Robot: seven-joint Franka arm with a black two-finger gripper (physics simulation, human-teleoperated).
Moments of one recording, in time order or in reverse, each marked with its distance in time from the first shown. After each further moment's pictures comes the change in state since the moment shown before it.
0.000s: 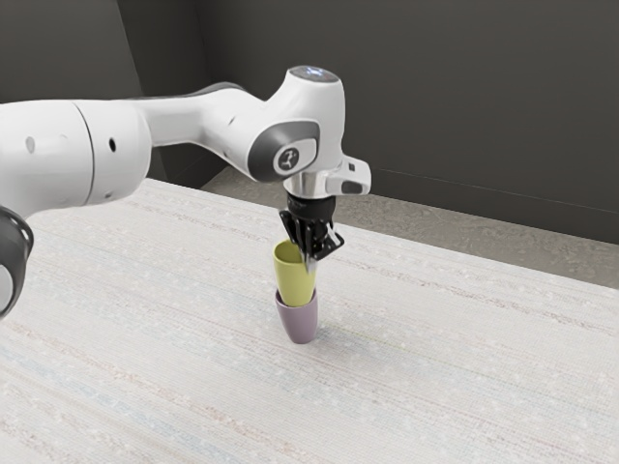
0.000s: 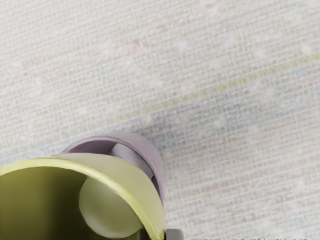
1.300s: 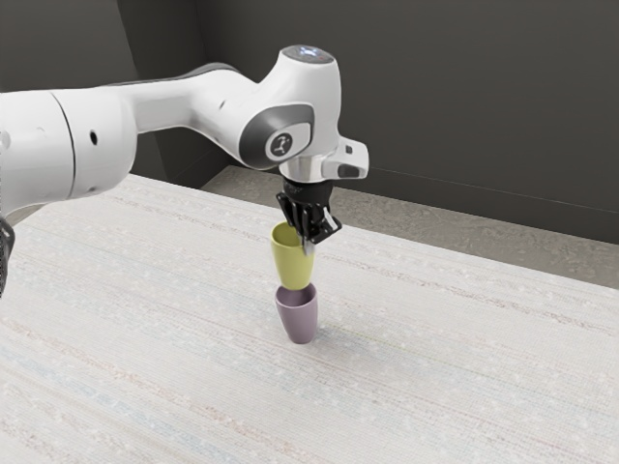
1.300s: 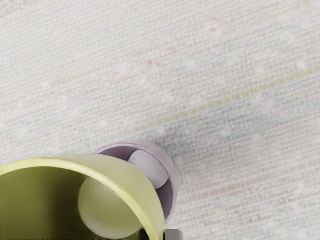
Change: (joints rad) arm -0.014 -0.046 0.008 0.007 0.034 -0.002 0.008
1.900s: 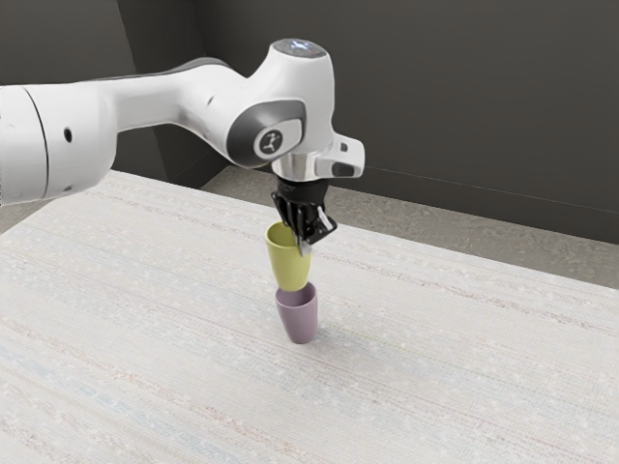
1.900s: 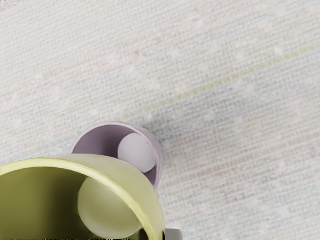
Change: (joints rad) arm -0.018 -0.076 -0.002 -0.066 -0.002 0.001 0.006
